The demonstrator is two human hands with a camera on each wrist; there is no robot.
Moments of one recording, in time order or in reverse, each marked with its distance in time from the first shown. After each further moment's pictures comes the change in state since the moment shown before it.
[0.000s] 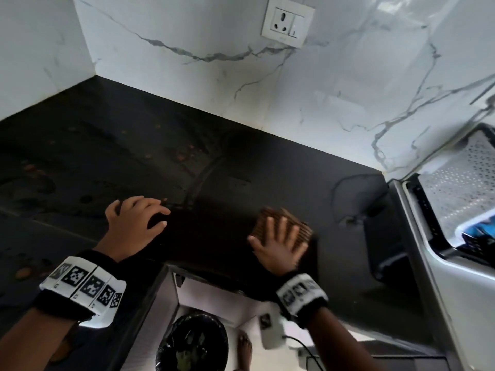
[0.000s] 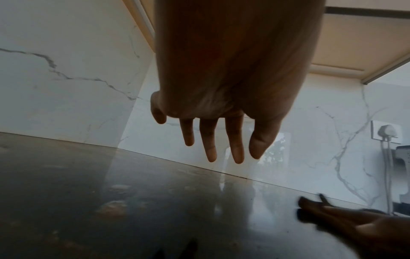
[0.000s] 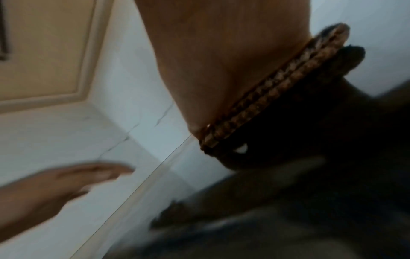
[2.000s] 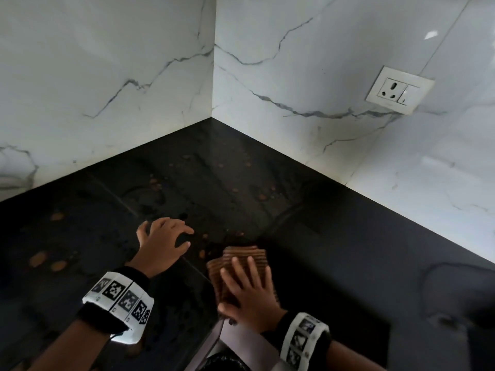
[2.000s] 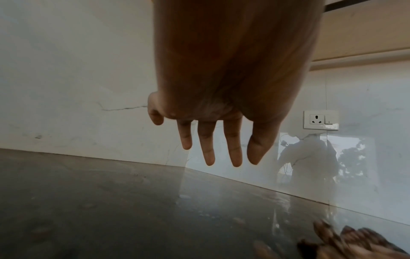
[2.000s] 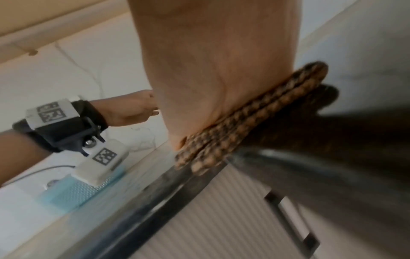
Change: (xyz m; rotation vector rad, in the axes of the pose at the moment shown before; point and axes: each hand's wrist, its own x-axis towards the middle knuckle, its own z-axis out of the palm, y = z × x) left_hand -0.037 -0.074 -0.044 -0.093 0.050 -0.301; right_hand -0.015 -0.127 0.064 -0.401 -0.049 -0.841
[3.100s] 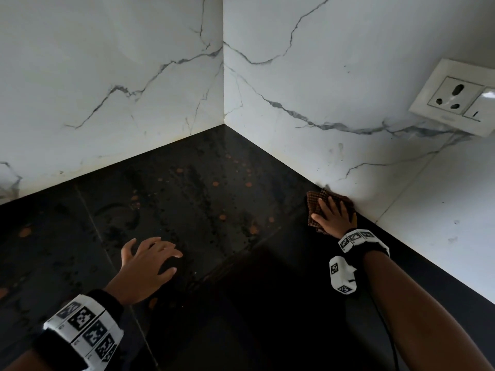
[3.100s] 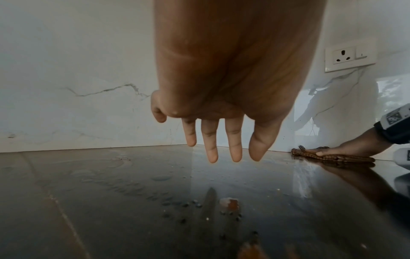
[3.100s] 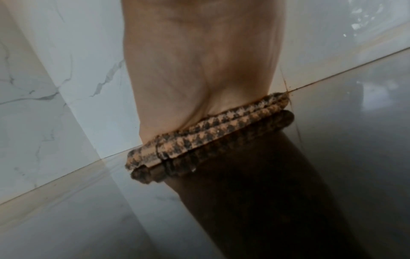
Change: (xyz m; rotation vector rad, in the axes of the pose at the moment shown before) left_hand 0.071 0.046 0.035 0.244 -0.145 -0.183; right_hand 0.249 0.300 -0.134 0.111 -0.103 0.253
